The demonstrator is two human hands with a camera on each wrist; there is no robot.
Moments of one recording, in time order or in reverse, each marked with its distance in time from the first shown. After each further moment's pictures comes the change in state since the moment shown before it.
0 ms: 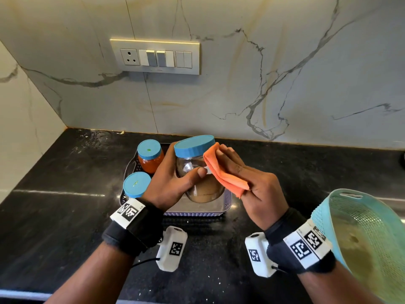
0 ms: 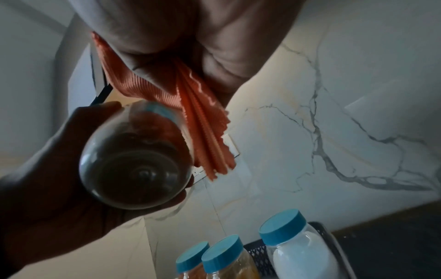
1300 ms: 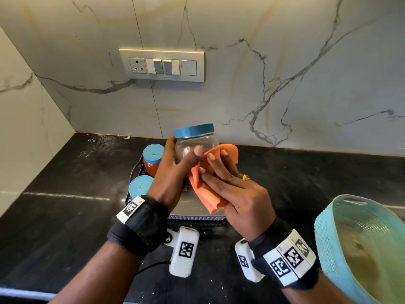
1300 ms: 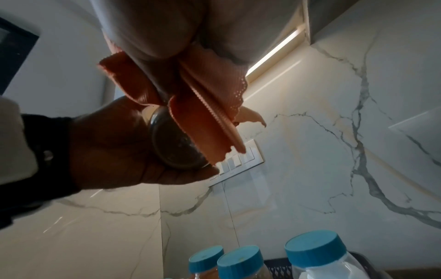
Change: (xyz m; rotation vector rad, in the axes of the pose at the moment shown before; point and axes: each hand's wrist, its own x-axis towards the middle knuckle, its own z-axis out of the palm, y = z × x) left_hand 0.008 0.020 0.007 -0.303 0.121 -0.113; right_hand 0.000 -0.018 0.025 -0.322 0.112 -0.210
